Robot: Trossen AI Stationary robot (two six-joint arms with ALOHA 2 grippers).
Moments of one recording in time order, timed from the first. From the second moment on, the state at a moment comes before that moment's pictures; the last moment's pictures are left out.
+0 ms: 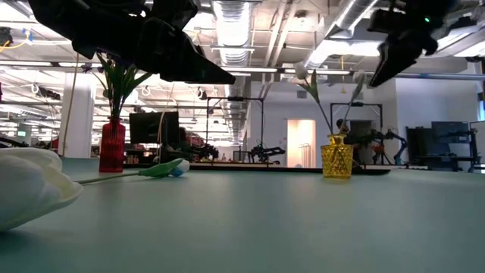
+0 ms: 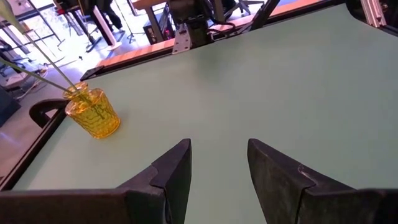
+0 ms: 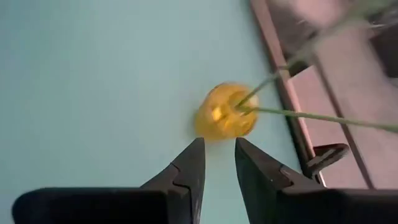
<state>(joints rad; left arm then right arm) -0.12 1.46 0.59 0.57 -0.19 0.22 -0.39 0.87 0.91 -0.91 0.17 -0.33</state>
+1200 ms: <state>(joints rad) -0.12 1.46 0.59 0.57 -0.19 0.22 -1.10 1.01 0.53 0.17 -0.52 0.14</state>
